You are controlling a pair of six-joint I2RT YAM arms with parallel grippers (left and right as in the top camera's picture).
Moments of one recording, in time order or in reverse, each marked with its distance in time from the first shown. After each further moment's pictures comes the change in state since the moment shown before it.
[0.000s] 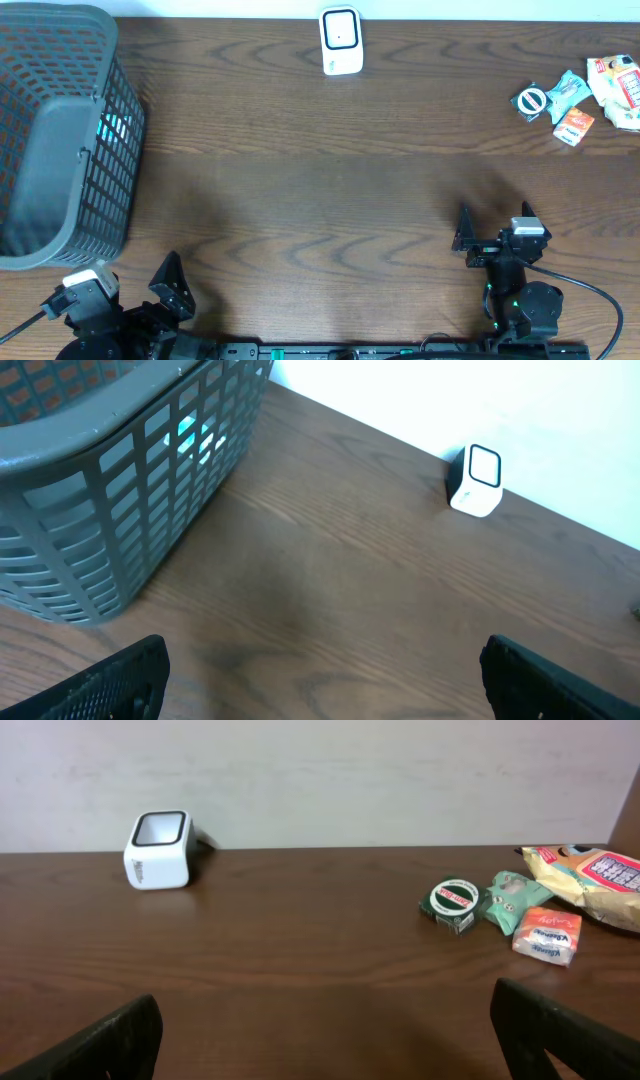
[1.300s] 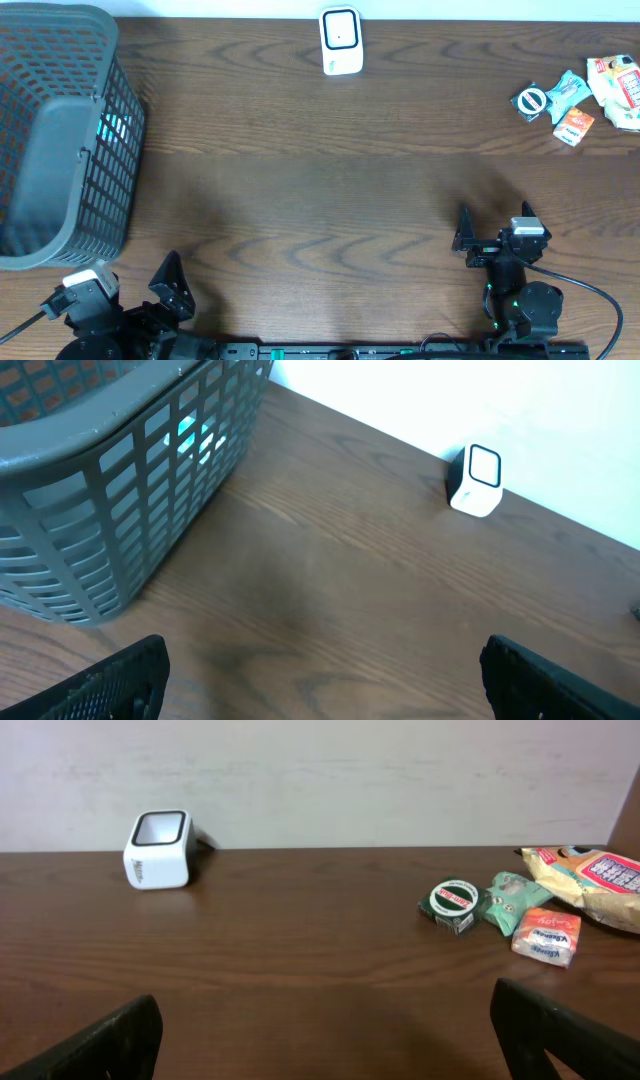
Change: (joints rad) left arm 0.000 0.000 0.000 0.000 0.000 0.000; right arm 0.000 0.000 0.000 0.001 0.000 -0.005
